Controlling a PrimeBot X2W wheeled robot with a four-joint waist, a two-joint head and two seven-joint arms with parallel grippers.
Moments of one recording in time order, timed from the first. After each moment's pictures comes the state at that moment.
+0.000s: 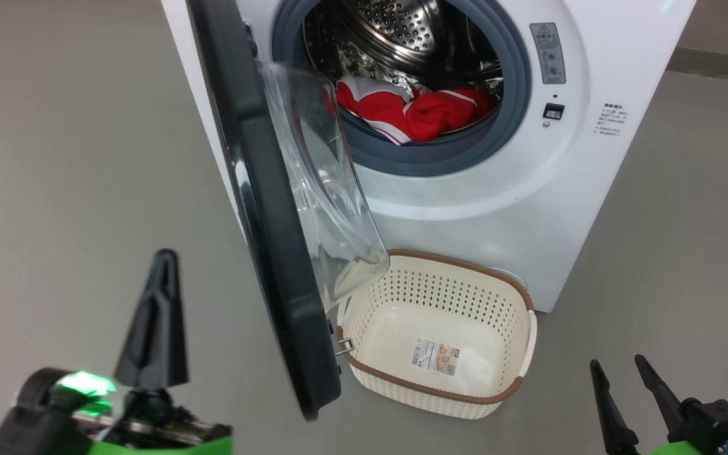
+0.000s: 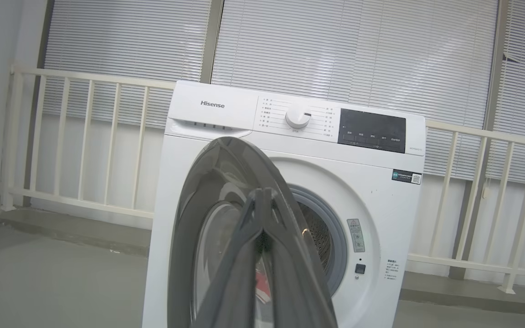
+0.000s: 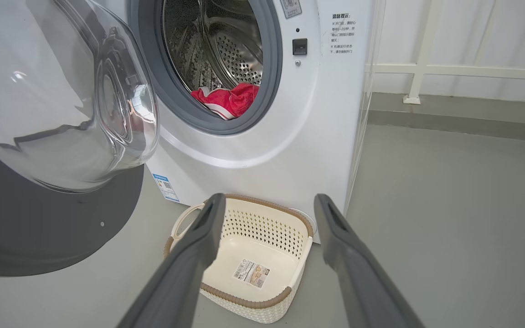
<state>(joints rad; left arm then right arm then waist) -0.06 0.04 -0.05 -0.22 -0.32 -0.07 -0.25 0.10 -0.08 -0.05 0.28 0.28 0.13 -0.25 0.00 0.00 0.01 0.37</state>
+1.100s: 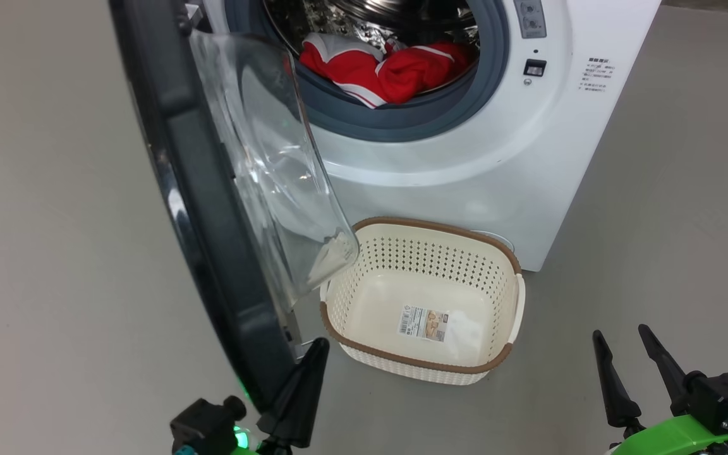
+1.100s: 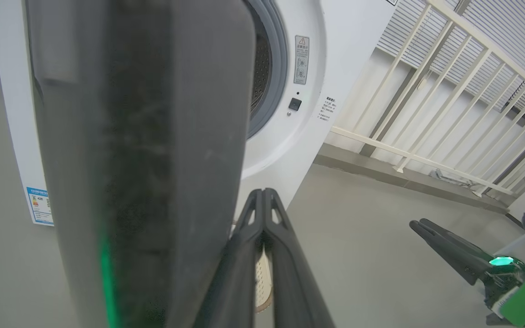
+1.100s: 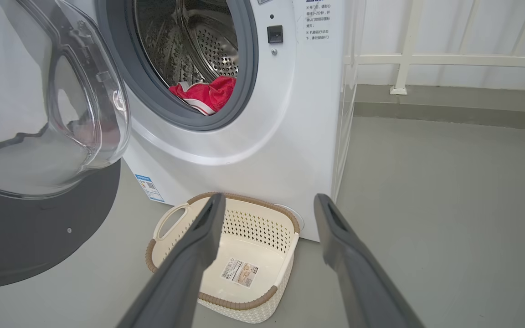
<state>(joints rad) -0.09 0.04 -0.37 0.17 -0.47 -0.10 -0.26 0.04 -0.09 -0.05 0.27 0.27 0.13 -0.25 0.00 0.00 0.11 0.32</state>
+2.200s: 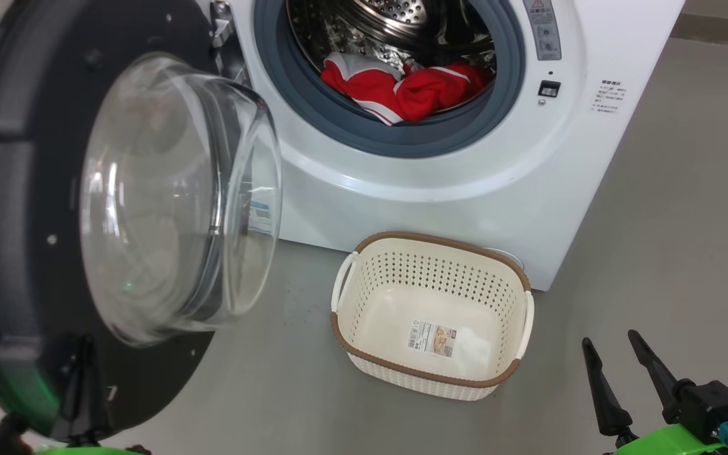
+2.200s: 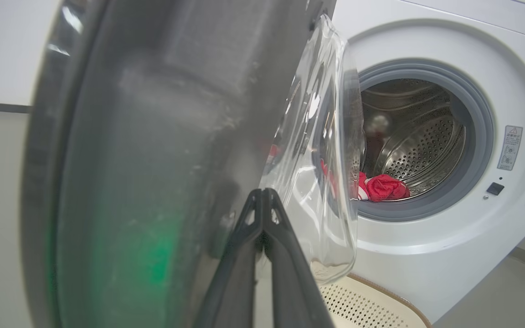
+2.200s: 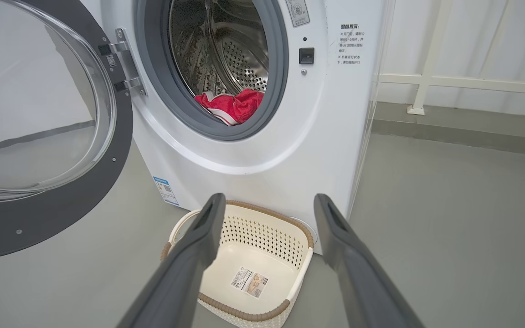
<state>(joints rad) -0.04 0.03 0.18 0.20 -0.39 -0.10 -0.26 0.06 -0.08 -0.03 0.24 0.24 0.13 -0.25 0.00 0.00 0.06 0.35</state>
